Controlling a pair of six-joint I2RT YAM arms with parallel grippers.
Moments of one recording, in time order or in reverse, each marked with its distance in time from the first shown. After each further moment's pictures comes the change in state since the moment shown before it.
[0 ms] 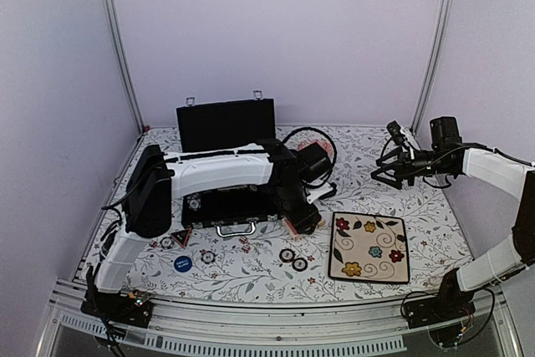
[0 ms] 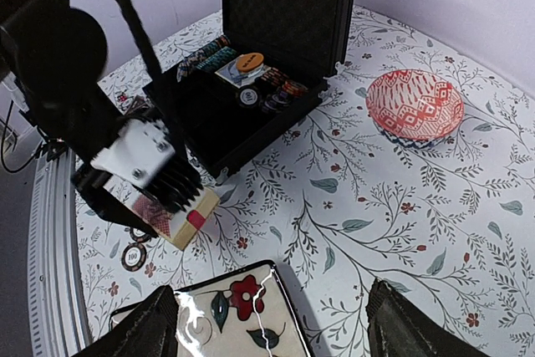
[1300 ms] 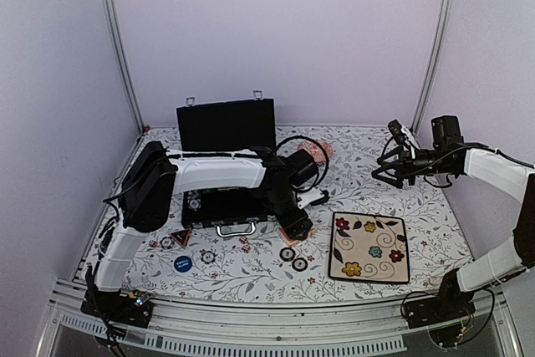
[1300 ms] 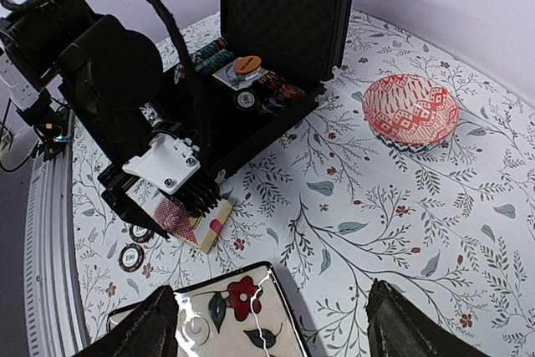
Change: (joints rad) left arm 0.056 -0.044 -0.180 0.150 0.086 0.117; right arm 0.000 -0.019 0.000 0.000 0.010 0.000
